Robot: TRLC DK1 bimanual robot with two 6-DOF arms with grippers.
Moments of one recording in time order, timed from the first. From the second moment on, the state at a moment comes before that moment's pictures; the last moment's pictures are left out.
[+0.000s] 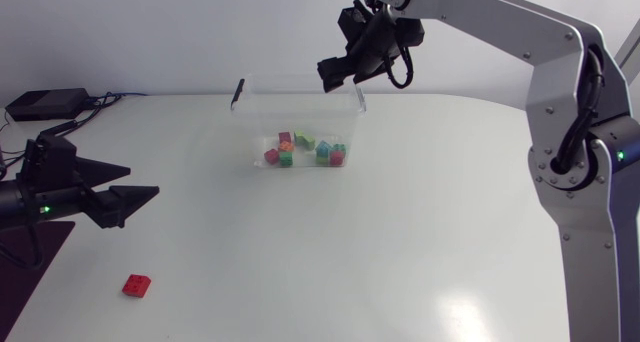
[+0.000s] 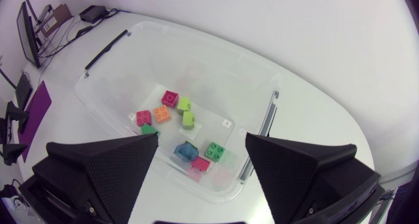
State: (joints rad) left arm 0.38 1.22 0.62 -0.20 0.75 0.64; right arm 0.39 2.32 2.36 -0.92 -0.09 -0.10
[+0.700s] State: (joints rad) left arm 0.48 1.27 0.57 -0.52 0.66 0.82; right arm 0.48 1.98 1.80 -0.83 -0.06 -0.08
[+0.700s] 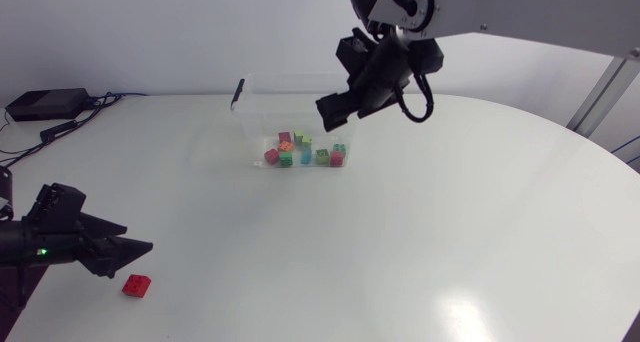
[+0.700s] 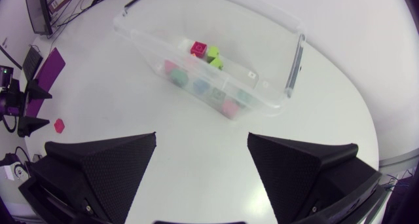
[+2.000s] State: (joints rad) left arm 0.27 1.40 0.50 -0.52 0.22 0.65; right arm 0.43 1.55 1.28 -0.66 -0.05 -0.06
